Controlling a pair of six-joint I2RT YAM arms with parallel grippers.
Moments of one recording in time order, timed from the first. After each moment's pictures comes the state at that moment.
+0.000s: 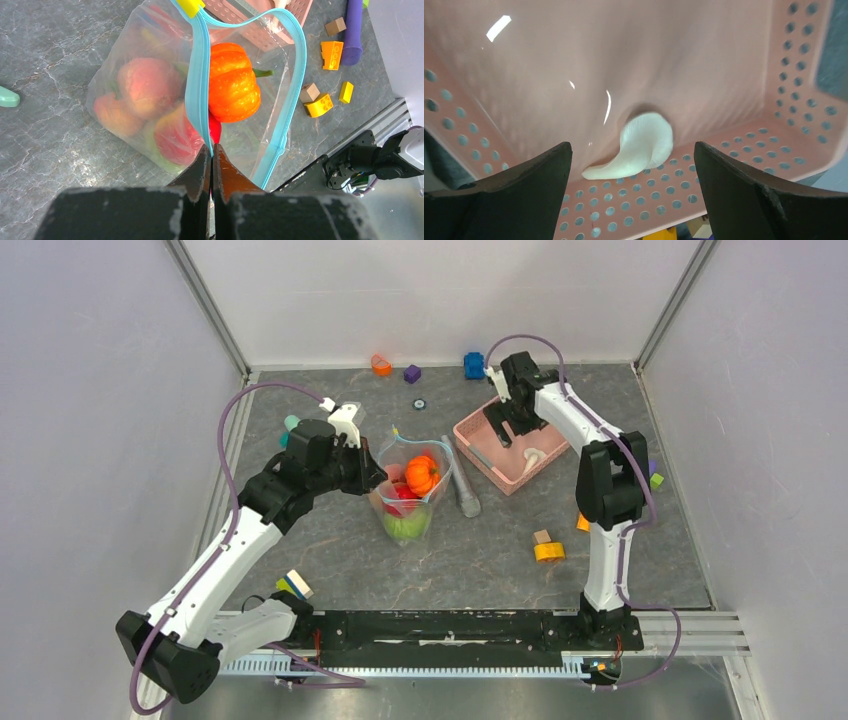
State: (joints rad) left arm -0.50 1.02 1.05 -0.60 0.18 -0.38; right arm 0.31 2.08 1.81 -0.86 0.16 -0.21
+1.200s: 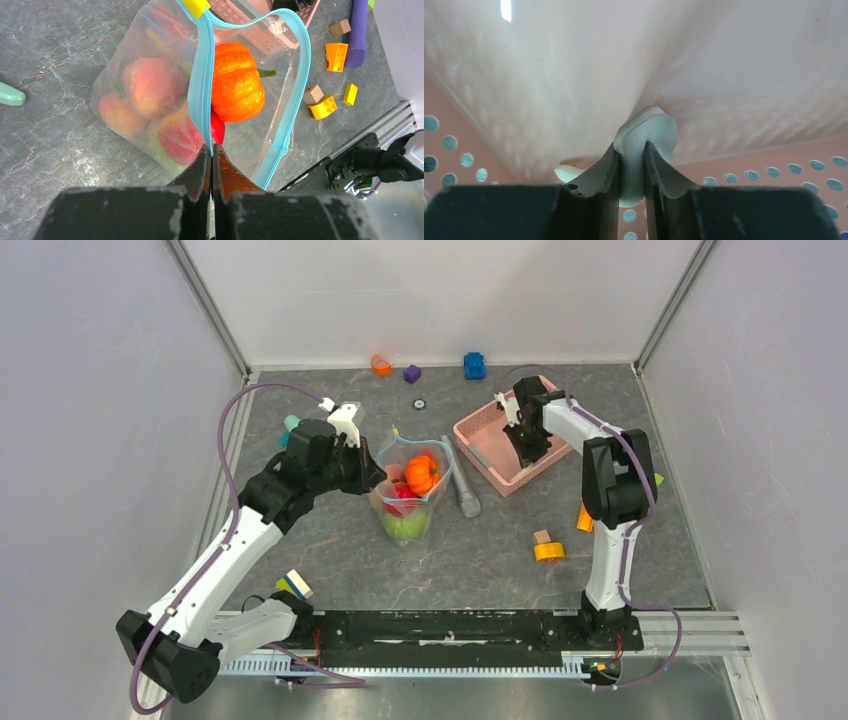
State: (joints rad) left arm -0.50 1.03 1.05 -0.60 0.17 -0.38; right arm 0.25 2.08 1.56 -0.78 0.01 -0.20
